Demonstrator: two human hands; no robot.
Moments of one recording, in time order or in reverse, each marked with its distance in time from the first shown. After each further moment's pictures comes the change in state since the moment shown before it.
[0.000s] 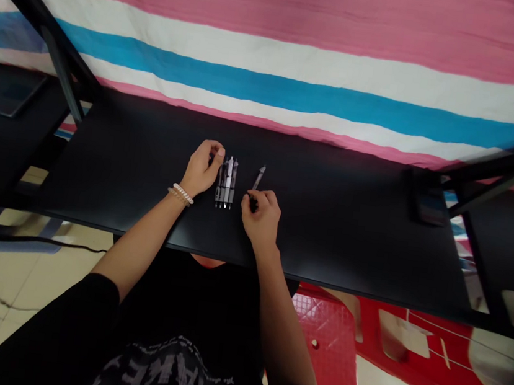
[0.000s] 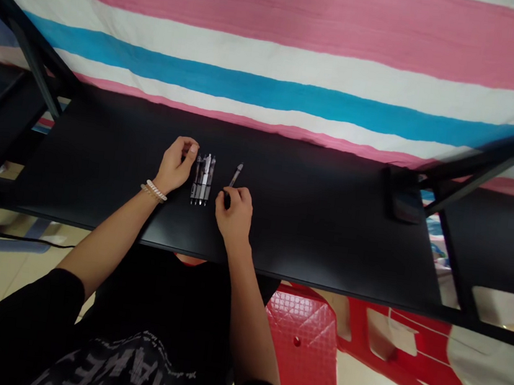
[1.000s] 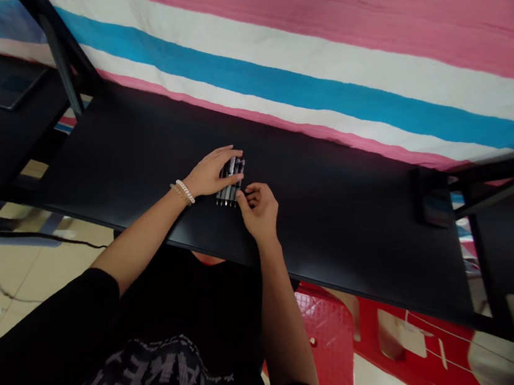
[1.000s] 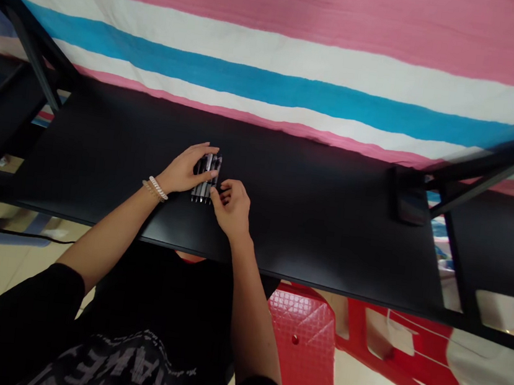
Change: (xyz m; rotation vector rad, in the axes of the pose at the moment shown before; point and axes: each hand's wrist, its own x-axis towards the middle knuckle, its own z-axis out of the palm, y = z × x) left_hand -0.004 0.002 0.001 0.053 -0.367 0.189; right_hand 0.009 0.003 0.005 0.263 -0.145 0.062
